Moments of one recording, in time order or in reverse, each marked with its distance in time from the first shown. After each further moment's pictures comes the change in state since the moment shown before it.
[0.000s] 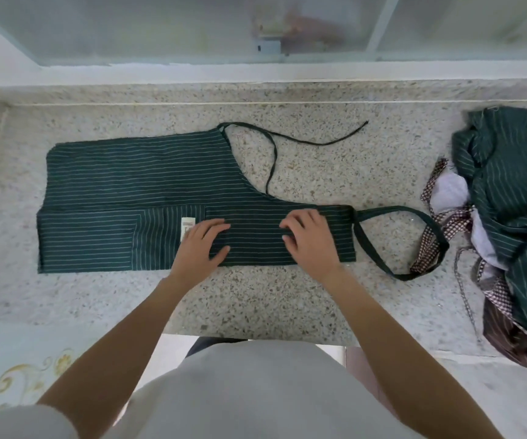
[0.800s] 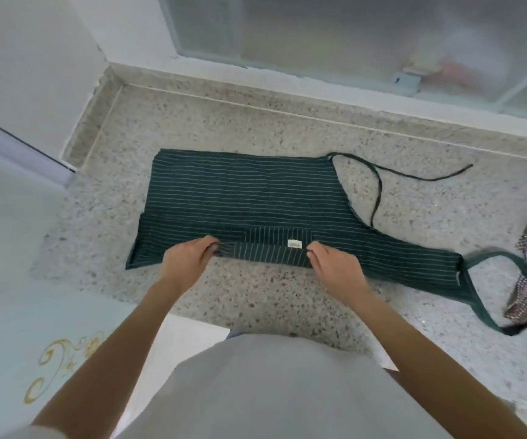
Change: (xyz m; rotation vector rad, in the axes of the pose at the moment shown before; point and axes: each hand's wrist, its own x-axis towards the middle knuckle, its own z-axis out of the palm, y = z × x) left_hand -0.099 -0.167 -0.091 0.129 0.209 -0.149; right_hand 0.036 -0.145 0.058 -0.178 -0.197 -0.096
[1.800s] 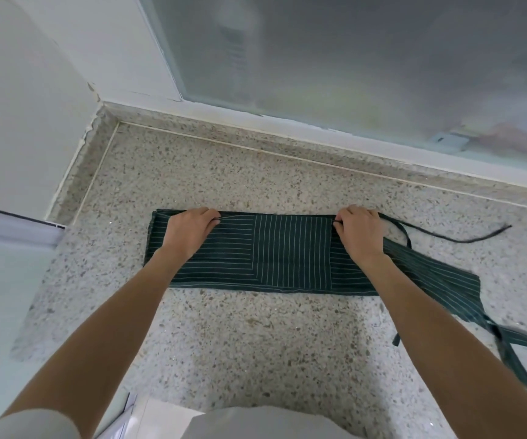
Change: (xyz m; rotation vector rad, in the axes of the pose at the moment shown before) left_hand 0.198 -0.088 0.007 0.136 -0.048 0.068; right_hand 0.210 0.068 -0.010 -0.165 0.008 0.237
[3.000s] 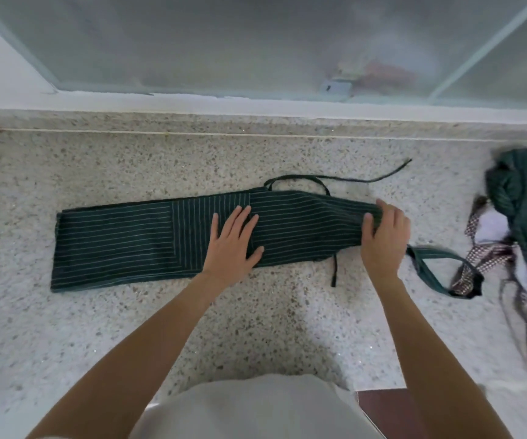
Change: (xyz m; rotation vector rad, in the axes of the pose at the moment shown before) left_hand -0.023 0.209 0.048 0.005 -0.222 0.232; right_hand -0.152 0.117 -0.009 0.249 0.442 0.578
